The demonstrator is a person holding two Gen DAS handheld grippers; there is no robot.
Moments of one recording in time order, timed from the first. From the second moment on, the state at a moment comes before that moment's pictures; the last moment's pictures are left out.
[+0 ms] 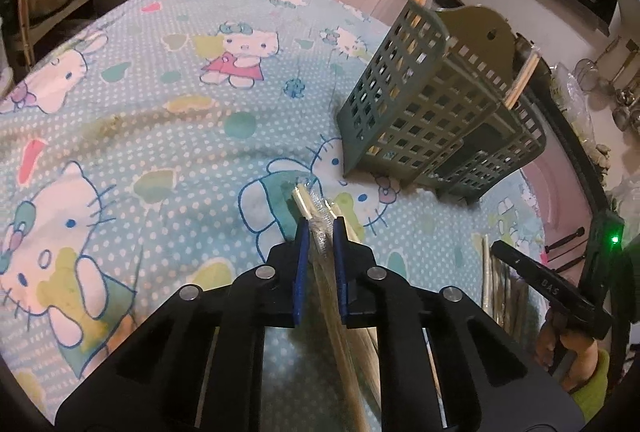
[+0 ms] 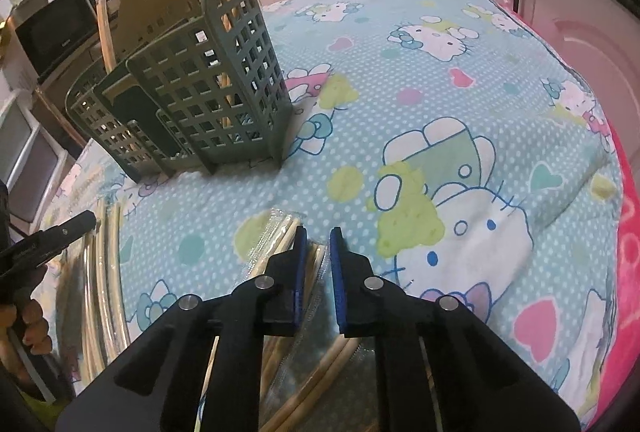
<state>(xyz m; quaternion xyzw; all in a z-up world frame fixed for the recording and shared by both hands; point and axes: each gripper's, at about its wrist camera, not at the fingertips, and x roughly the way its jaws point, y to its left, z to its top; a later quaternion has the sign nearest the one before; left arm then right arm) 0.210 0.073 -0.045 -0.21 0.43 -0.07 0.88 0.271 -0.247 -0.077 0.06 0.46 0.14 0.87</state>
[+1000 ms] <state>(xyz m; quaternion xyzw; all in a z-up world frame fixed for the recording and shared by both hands) 0.178 0.046 0.044 -0.19 0.34 -0.13 0.91 0.211 -0.261 0.016 0.09 0.34 0.21 0.91</state>
